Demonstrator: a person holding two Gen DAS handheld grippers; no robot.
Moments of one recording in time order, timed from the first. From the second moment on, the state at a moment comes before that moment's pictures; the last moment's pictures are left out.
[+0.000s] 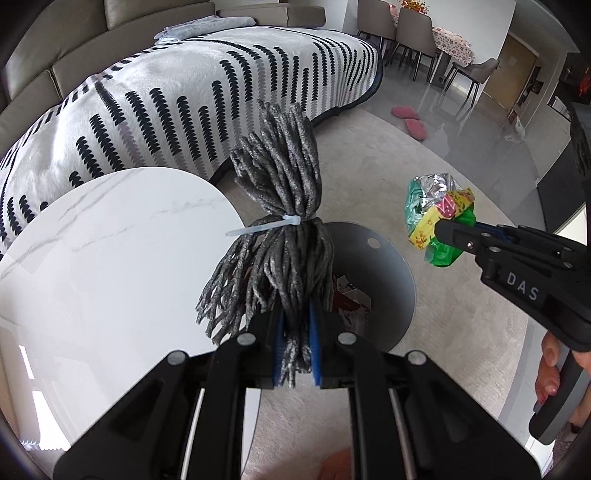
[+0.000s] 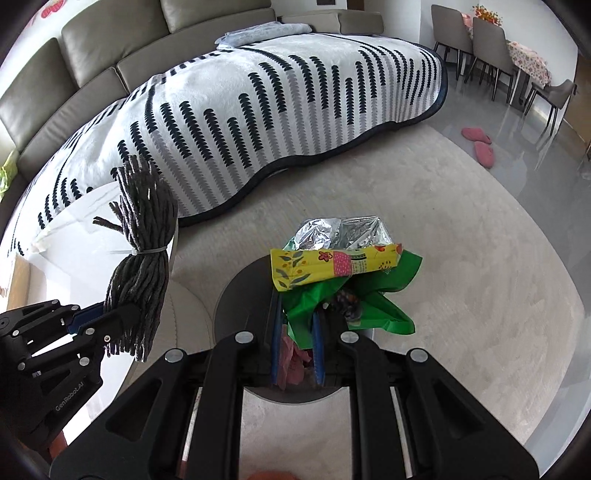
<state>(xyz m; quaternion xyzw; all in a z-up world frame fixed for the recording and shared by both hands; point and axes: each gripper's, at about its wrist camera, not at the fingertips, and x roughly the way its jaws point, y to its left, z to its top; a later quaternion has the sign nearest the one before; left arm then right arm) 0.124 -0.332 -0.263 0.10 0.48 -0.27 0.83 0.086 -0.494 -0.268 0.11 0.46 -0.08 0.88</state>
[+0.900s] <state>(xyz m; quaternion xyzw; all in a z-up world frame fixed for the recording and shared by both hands) 0.112 -0.345 -0.268 0.10 0.49 -0.24 0.83 0.093 -0.497 -0.298 0.13 0.48 -0.10 0.86</state>
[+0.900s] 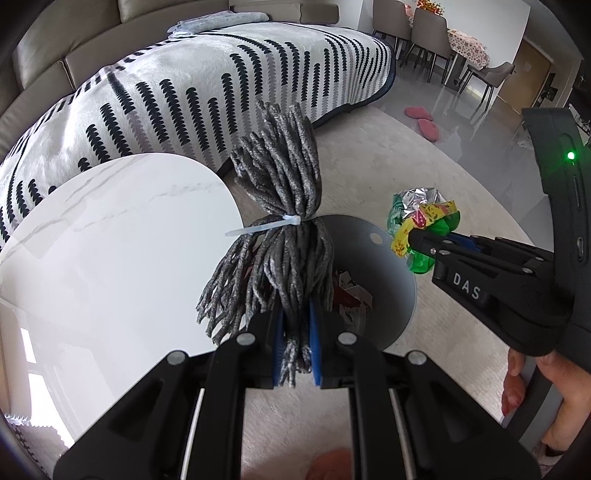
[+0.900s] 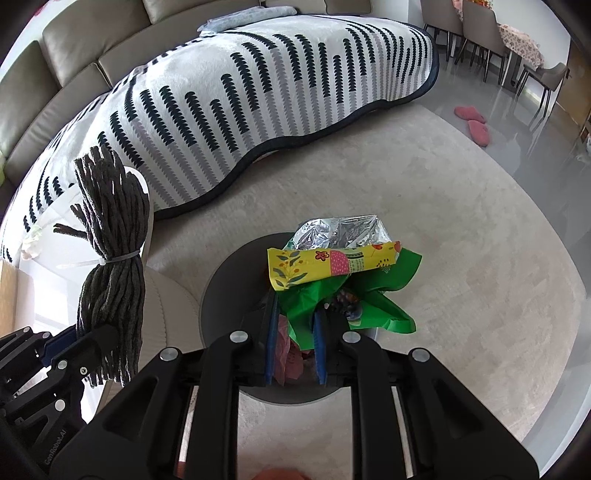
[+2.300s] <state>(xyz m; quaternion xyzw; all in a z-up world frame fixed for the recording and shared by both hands) 0.109 -0.391 -0.262 0.11 0.47 -0.24 0.84 0.027 -0.538 -0.256 0.13 0.45 -0.16 0.87</state>
